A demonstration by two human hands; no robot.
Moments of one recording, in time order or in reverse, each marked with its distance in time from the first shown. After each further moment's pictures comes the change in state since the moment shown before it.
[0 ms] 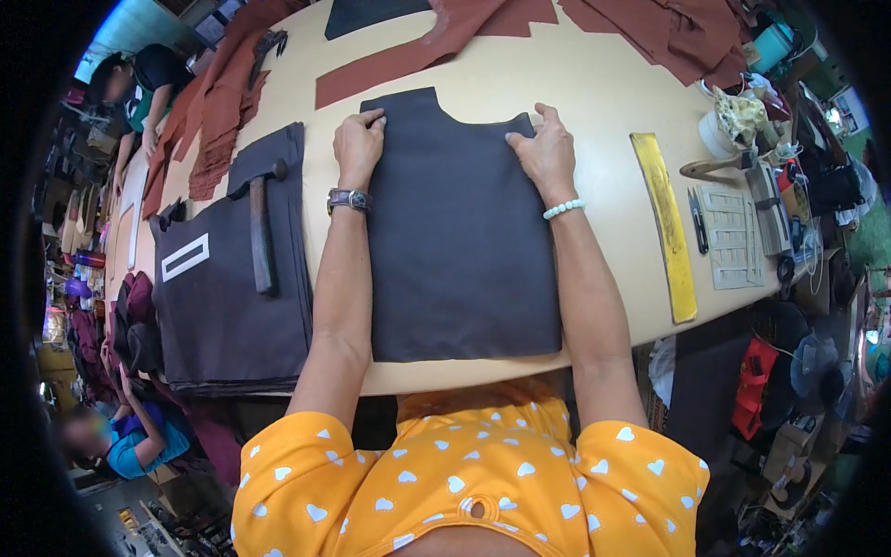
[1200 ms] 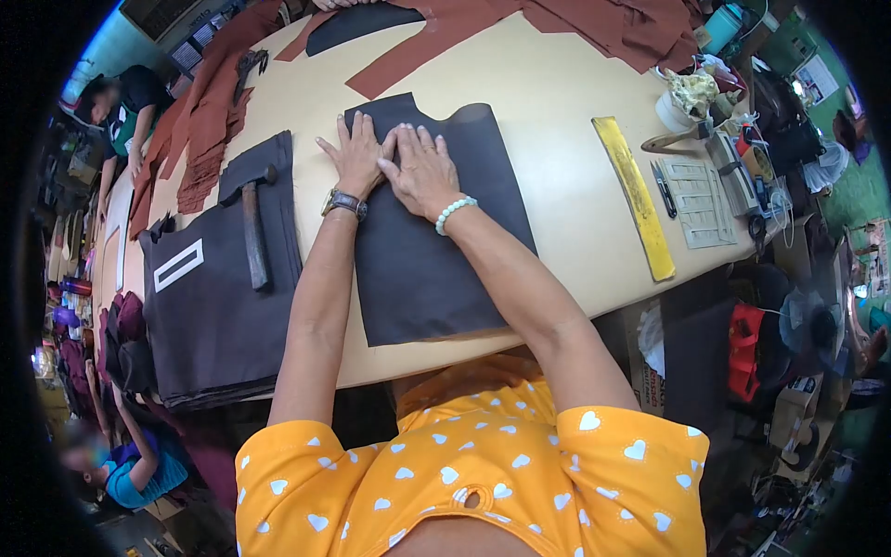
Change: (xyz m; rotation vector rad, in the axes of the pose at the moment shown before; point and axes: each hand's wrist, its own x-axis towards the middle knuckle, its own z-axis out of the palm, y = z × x) left_hand -0.022 -0.009 0.015 0.518 -0.150 0.323; right_hand -0.069 -0.047 0.092 -0.400 -0.192 -0.563
